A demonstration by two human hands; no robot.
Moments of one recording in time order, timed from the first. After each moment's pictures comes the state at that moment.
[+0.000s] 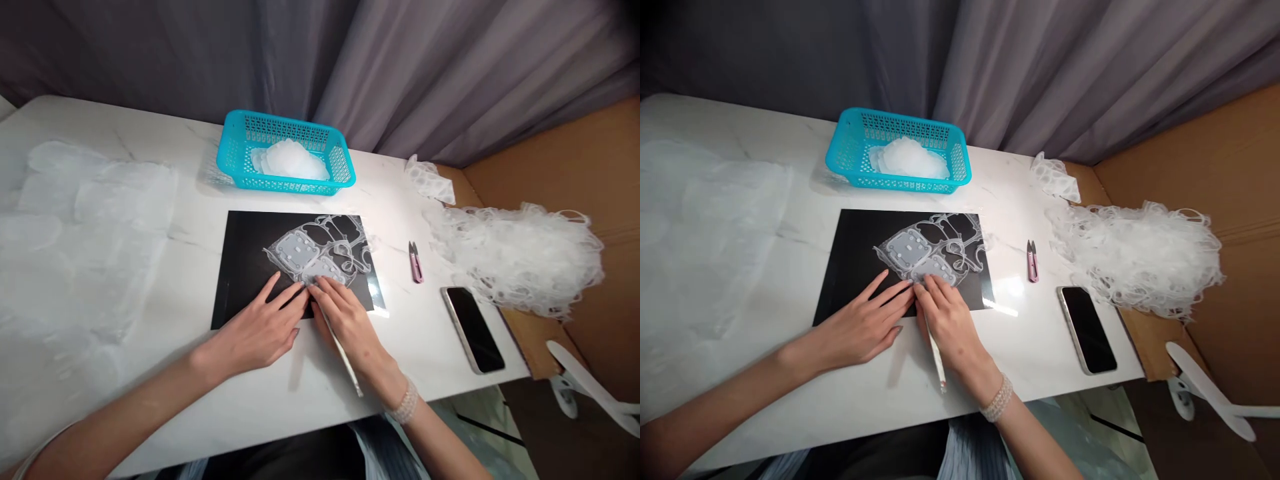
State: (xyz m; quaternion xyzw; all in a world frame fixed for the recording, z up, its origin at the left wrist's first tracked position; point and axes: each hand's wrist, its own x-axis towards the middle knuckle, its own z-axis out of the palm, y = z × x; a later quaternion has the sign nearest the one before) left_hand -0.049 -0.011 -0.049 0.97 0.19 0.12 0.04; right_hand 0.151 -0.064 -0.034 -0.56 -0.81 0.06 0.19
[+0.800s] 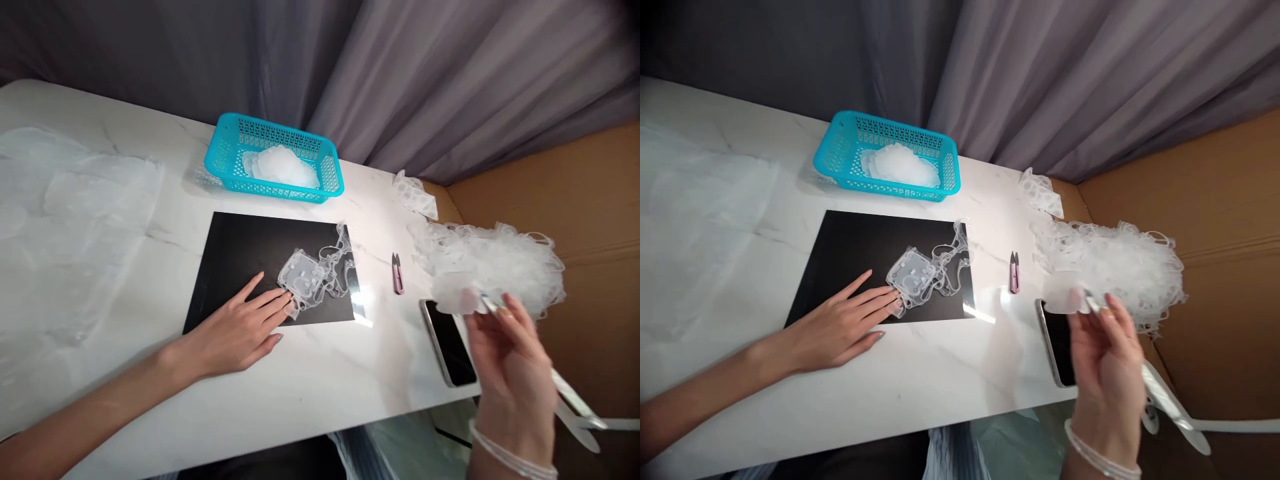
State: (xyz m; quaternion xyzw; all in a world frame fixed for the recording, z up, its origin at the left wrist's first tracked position) left_hand -0.048 -0.005 -0.048 0.96 0.20 0.17 0.11; right_hand 0.356 -0.117 0.016 -0.62 -0.20 0.18 0.73
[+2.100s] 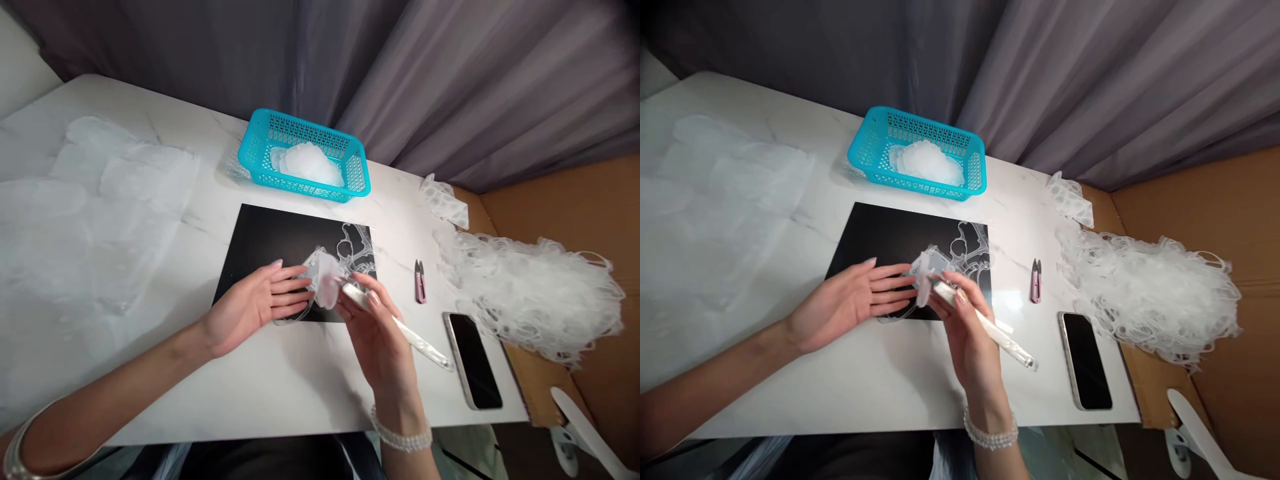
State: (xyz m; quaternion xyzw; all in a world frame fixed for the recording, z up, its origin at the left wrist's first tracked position) left_hand -0.043 0.001 -0.007 0.21 0.33 0.29 0.87; right_hand 0.153 -0.064 0.012 -0.44 -0.25 0.62 0.60
